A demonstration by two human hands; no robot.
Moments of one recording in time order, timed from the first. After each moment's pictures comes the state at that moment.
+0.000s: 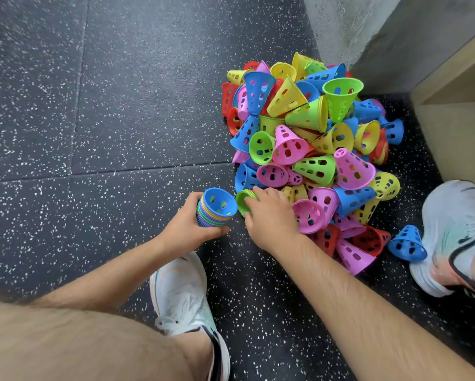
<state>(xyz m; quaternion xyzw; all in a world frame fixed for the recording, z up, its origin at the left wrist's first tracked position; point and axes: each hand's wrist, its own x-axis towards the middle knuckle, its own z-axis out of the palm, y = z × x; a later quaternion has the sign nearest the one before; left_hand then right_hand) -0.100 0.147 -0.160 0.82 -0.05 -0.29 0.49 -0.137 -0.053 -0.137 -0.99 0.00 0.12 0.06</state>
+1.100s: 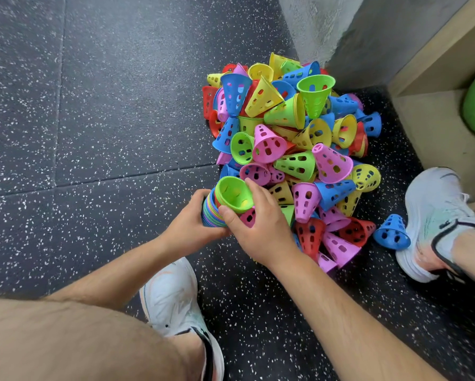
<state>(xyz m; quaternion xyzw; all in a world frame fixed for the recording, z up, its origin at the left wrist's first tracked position) -0.104 0.111 -0.145 0.77 -0.10 -0.31 0.55 -0.172 -0.051 -0.104 -0.90 0.15 -0.01 0.40</state>
